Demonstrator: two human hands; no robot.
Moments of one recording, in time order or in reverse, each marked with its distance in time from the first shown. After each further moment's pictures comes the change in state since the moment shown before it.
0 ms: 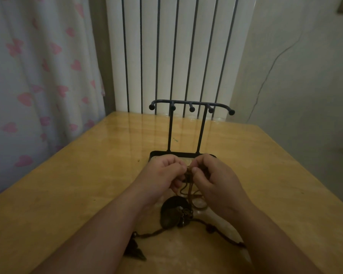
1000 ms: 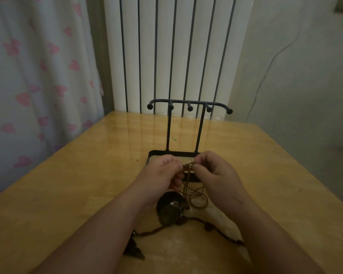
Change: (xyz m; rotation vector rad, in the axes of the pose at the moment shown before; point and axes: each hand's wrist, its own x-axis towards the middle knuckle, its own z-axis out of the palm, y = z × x) left_hand -0.001 0.000 0.004 -0.036 0.026 -0.050; right_hand 0.001 -0.002 -0.003 0.294 0.044 0.177
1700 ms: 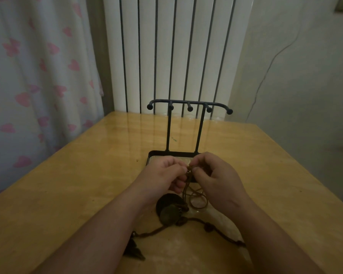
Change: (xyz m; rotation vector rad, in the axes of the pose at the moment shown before) left_hand 0.002 -0.003 -0.002 -0.011 -0.047 -0.020; right_hand 0.002 0.003 0.000 -0.165 -0.005 -0.058
